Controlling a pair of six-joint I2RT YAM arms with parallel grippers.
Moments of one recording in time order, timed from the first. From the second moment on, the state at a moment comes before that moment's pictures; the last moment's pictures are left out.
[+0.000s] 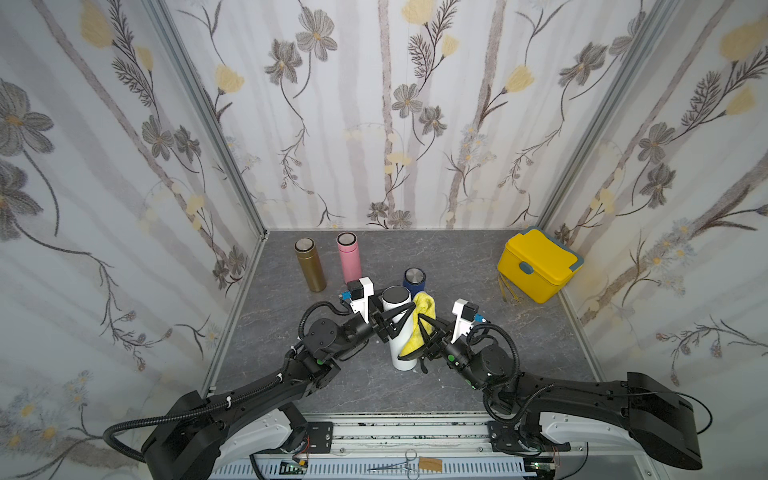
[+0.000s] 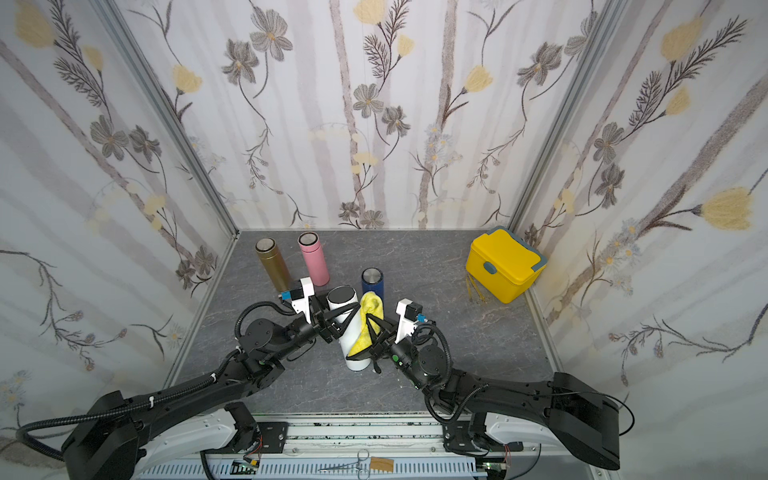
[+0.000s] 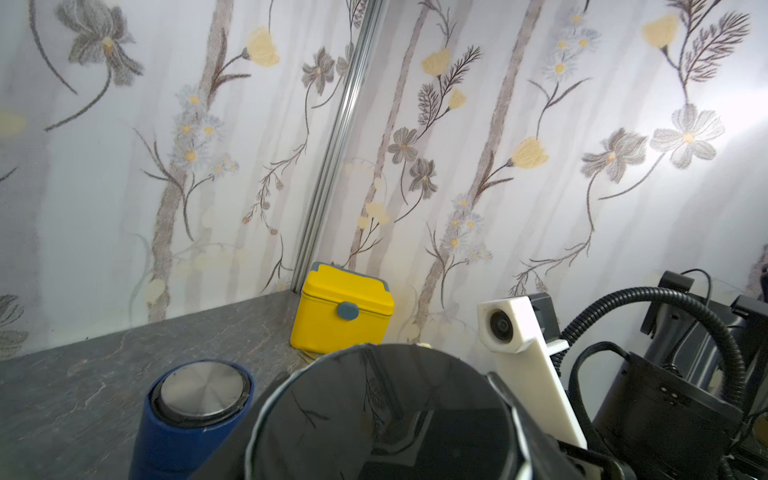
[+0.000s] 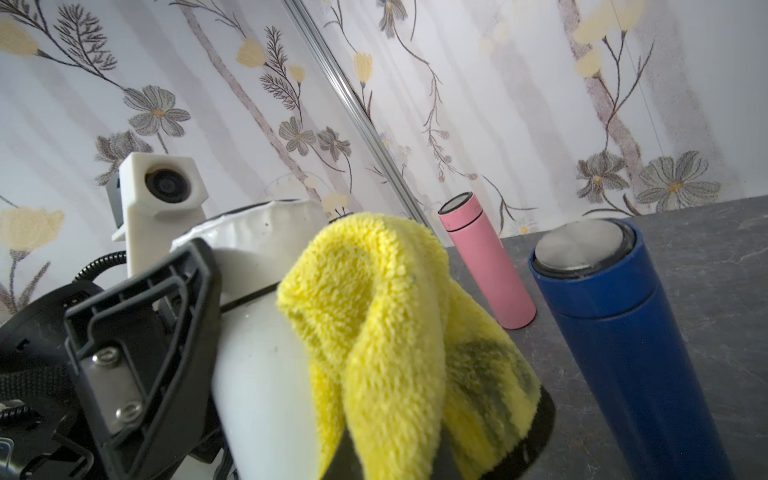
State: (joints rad) left arm -0.83 1.05 0.45 0.96 0.23 -0.43; right arm 1.16 1.08 0.38 0.95 0.35 0.52
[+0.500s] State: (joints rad) left arm -0.87 1.12 0.45 0.92 0.35 -0.26; right arm 1.16 1.09 0.17 1.05 0.30 0.59
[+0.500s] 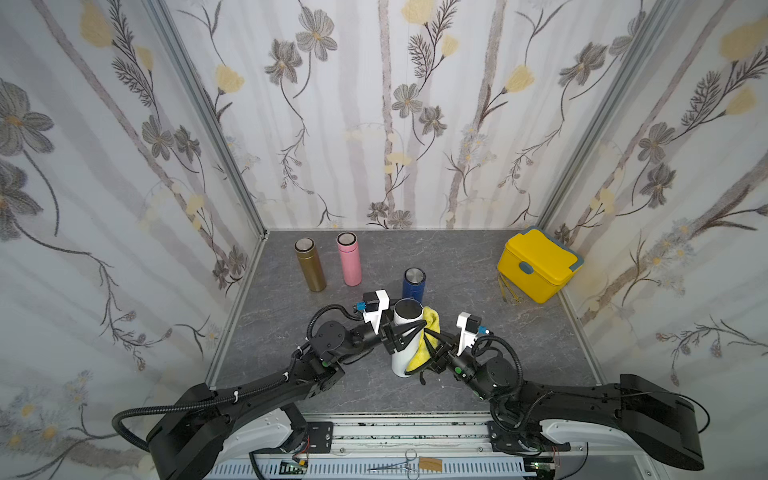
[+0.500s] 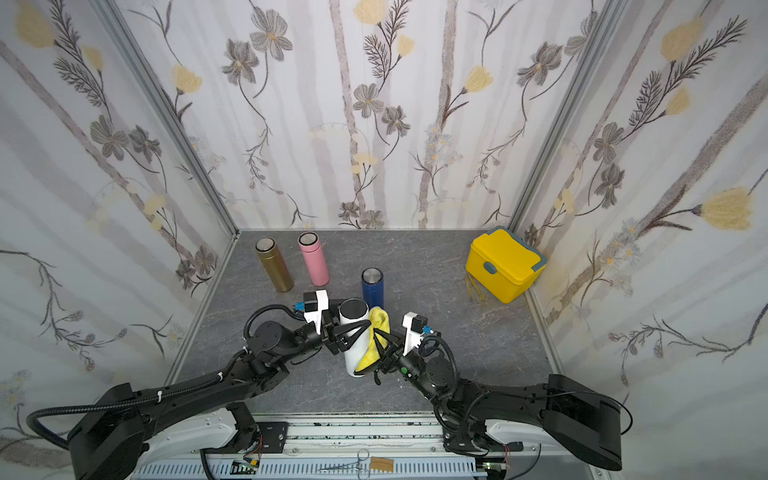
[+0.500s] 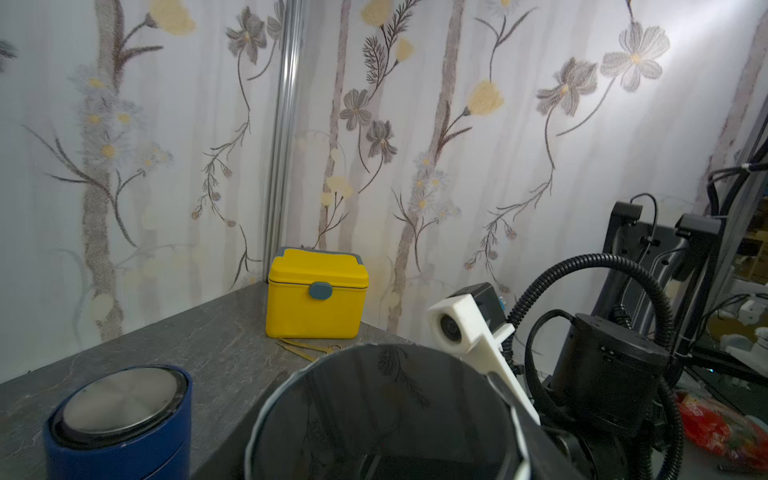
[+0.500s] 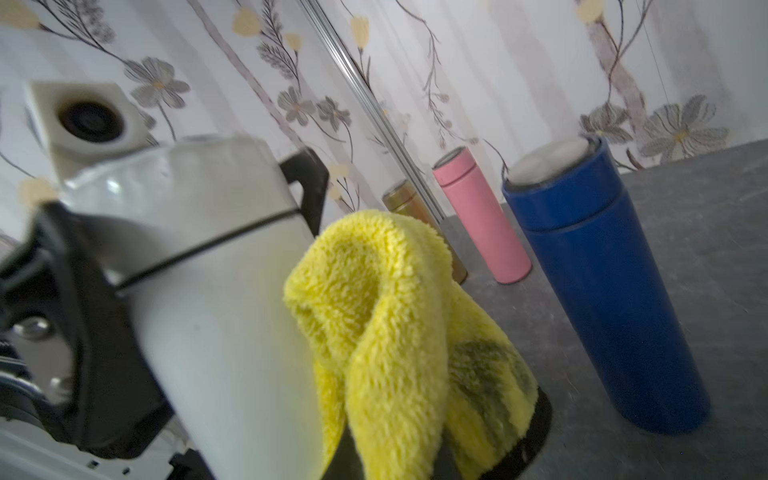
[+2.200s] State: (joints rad) left arm -0.86 1.15 0.57 0.79 0.63 0.13; right arm 1.16 0.80 0.15 0.82 0.26 0.62
